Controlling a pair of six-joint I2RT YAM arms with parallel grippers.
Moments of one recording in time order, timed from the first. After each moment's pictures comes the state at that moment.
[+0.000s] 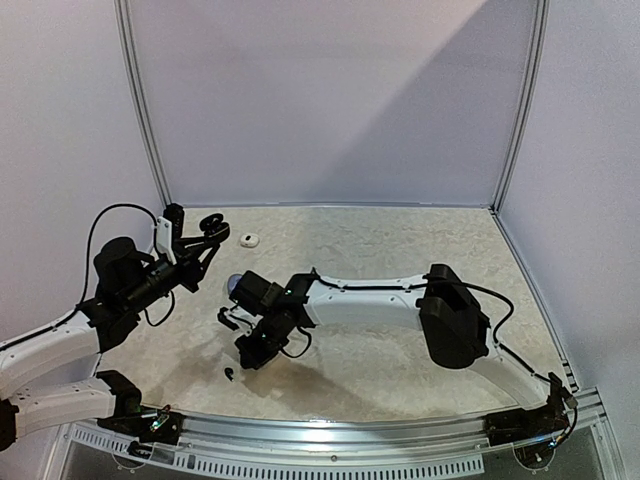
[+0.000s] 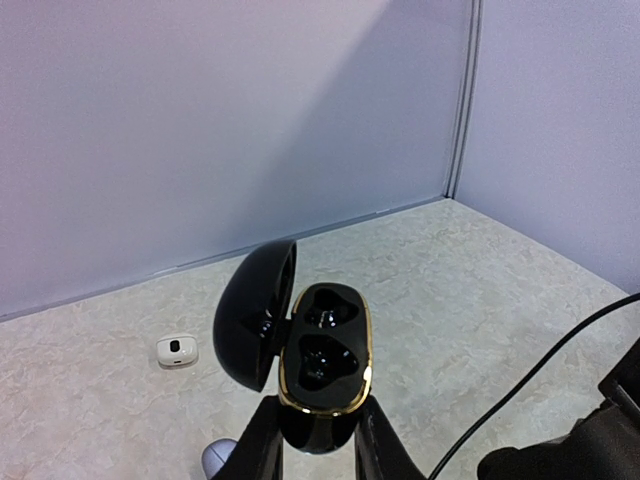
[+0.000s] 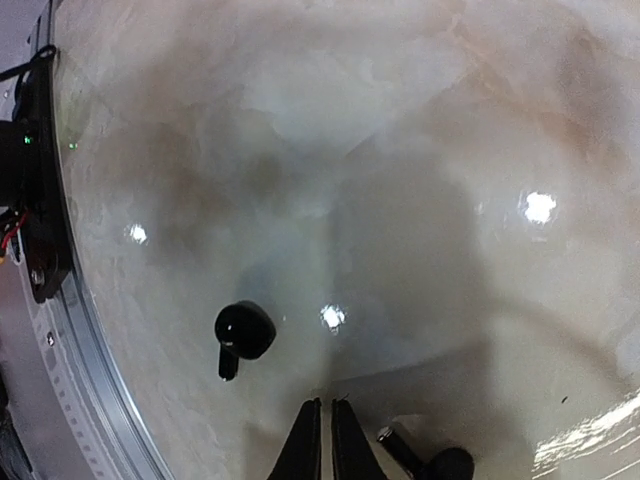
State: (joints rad) left arm -0.46 0.84 0.39 0.39 0.13 -0.06; right arm 1.21 2.57 2.20 -0.69 -0.32 0.36
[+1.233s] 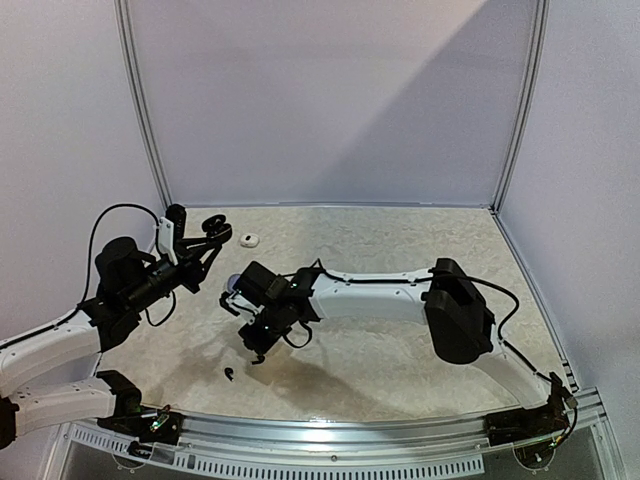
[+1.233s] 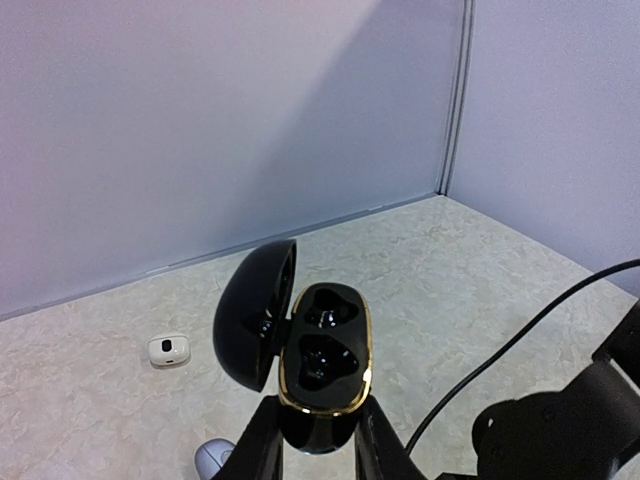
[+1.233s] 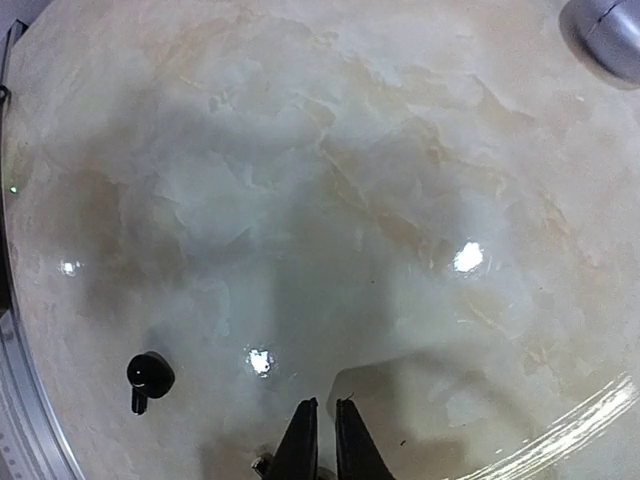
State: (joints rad) left arm -0.46 0.85 0.39 0.39 0.15 -0.06; right arm 1.19 2.53 2.17 -0.62 -0.14 0.23
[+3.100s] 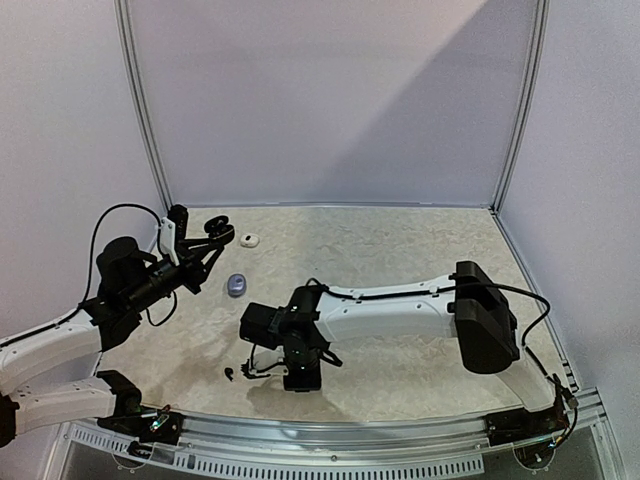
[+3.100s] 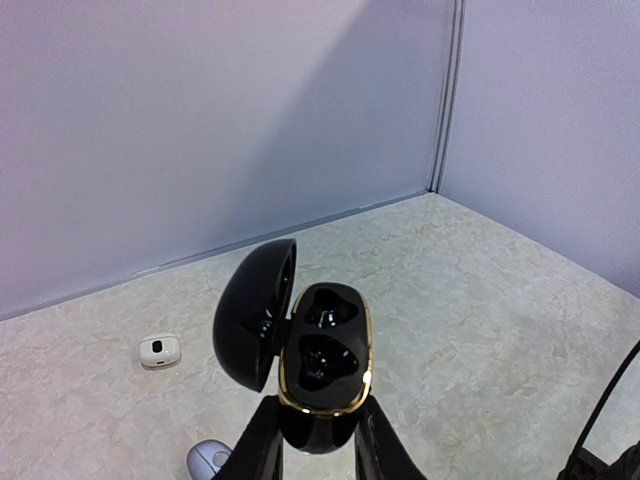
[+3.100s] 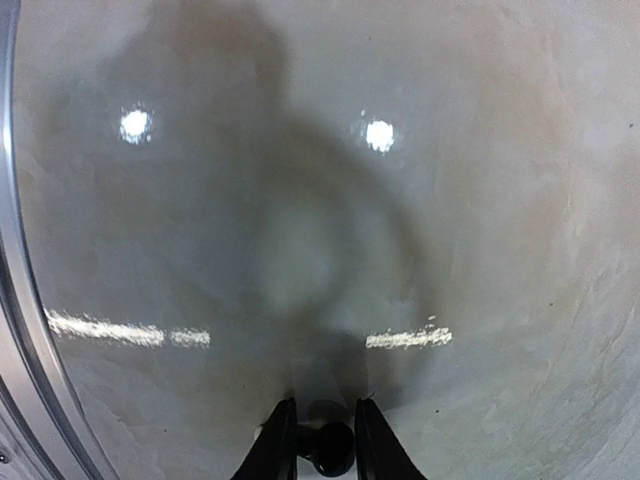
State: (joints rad) left arm -0.46 0.86 0.39 0.41 0.18 -0.06; right arm 1.32 2.37 1.98 -1.06 0.06 -0.32
